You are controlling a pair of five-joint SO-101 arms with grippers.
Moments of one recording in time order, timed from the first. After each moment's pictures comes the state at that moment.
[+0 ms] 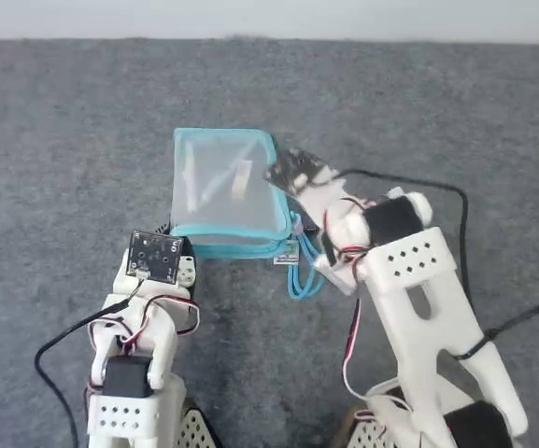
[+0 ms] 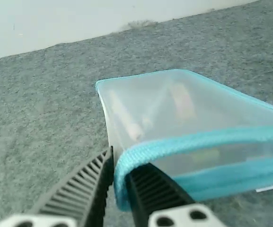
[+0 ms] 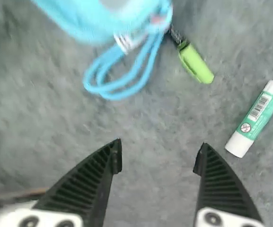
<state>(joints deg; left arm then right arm) -2.7 -102.8 96.9 46.2 -5.0 -21.8 -26.5 27.5 85.5 33.1</state>
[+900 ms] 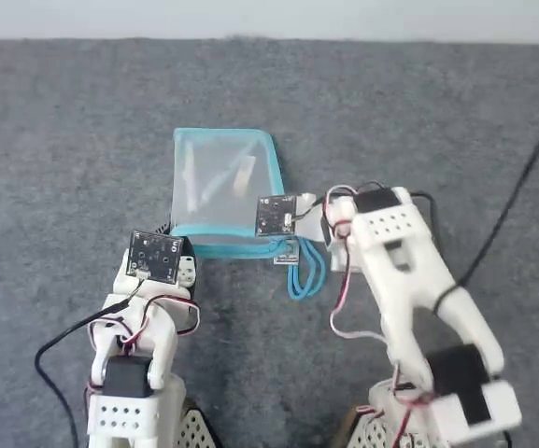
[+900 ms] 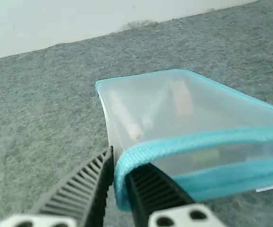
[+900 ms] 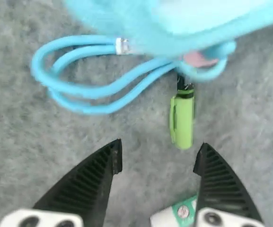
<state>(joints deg) -2.6 -102.8 96.9 46.2 -5.0 -18.5 -4.7 29.7 62.3 70.5</state>
